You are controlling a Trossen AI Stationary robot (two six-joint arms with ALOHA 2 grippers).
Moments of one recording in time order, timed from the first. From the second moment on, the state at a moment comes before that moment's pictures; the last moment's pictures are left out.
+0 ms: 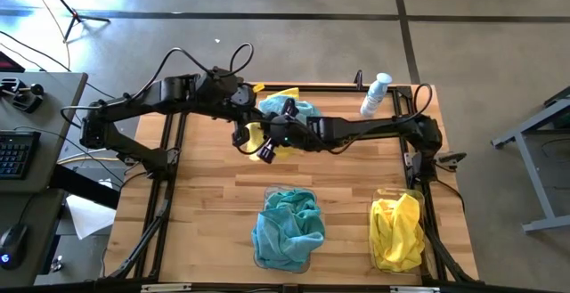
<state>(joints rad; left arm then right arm) 0.18 1.36 1.56 -0.88 -0.04 0.05 0.02 1.93 1.75 -0.42 0.45 0.16</state>
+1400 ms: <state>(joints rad) 0.20 1.36 1.37 -0.93 -0.04 -0.09 0.78 1.45 1.74 -1.57 -0.08 1.78</state>
